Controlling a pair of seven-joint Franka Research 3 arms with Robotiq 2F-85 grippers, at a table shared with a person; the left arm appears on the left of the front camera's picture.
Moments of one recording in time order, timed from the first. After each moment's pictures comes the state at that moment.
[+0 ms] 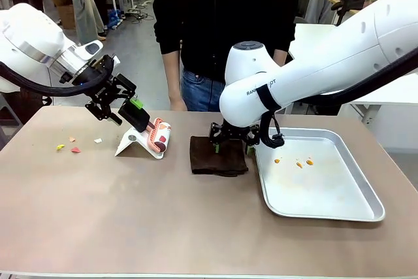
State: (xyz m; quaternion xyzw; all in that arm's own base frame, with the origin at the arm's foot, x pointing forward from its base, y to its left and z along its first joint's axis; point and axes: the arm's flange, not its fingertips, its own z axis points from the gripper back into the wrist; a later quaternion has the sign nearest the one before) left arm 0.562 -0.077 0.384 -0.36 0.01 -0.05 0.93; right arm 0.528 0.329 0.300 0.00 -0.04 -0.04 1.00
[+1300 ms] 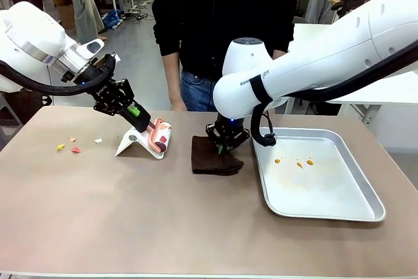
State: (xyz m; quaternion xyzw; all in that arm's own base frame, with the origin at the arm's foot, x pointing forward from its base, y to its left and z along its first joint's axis) left arm 0.567 -0.078 0.386 -0.36 -0.01 -0.05 0.93; right arm 0.534 0.343 0.307 0.04 -0.02 -0.05 1.00
